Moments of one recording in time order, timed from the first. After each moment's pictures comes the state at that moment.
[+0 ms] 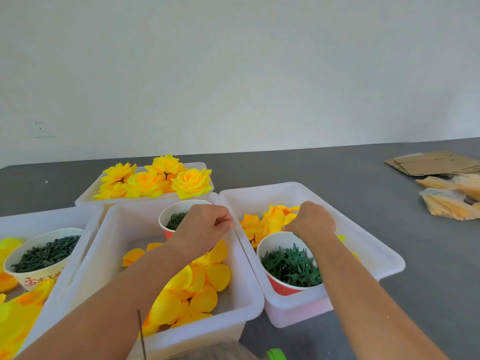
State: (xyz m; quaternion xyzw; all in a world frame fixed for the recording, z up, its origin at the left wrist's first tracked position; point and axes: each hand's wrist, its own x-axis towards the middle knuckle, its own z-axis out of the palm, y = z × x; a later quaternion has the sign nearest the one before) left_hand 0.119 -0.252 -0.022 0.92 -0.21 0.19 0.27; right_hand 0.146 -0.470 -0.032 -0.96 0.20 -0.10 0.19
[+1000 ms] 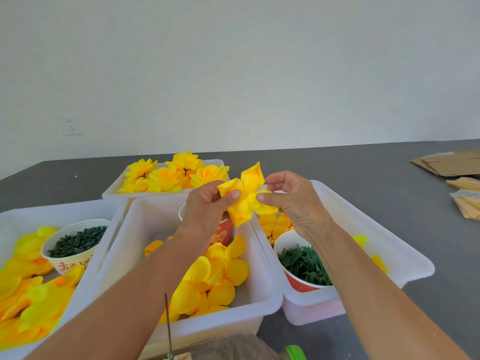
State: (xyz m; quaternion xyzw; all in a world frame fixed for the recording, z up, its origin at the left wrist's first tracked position) left_hand 0.105 -0.251 -0.004 0.69 -0.11 0.15 0.70; right_hand 0.124 -0.417 0.001 -0.70 -0.13 -0.10 0.69
